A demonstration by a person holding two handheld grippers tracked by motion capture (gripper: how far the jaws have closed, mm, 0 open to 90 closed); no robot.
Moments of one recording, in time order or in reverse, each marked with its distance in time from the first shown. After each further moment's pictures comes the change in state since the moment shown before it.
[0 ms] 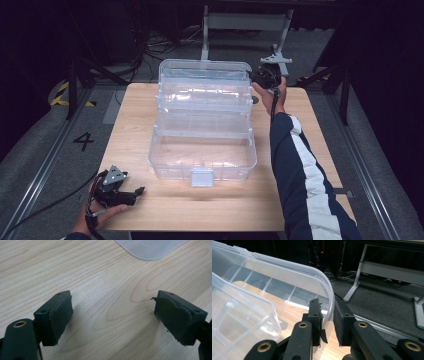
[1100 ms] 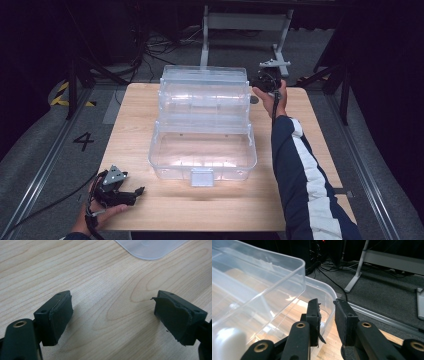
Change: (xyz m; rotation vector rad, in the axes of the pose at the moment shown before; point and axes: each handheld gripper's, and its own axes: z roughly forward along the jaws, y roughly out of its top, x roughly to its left) left arm 0.001 0.000 0.000 0.006 -0.003 0.007; right arm -0.003 -0.013 0.003 0.081 0.015 -0.009
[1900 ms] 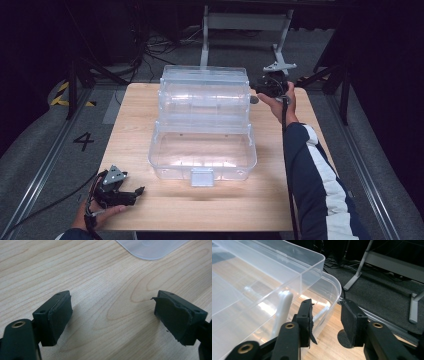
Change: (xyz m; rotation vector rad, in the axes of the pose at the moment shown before) left arm 0.000 0.001 0.001 0.003 0.008 -0.008; right arm 0.012 0.001 -0.042 0.035 0.005 -0.103
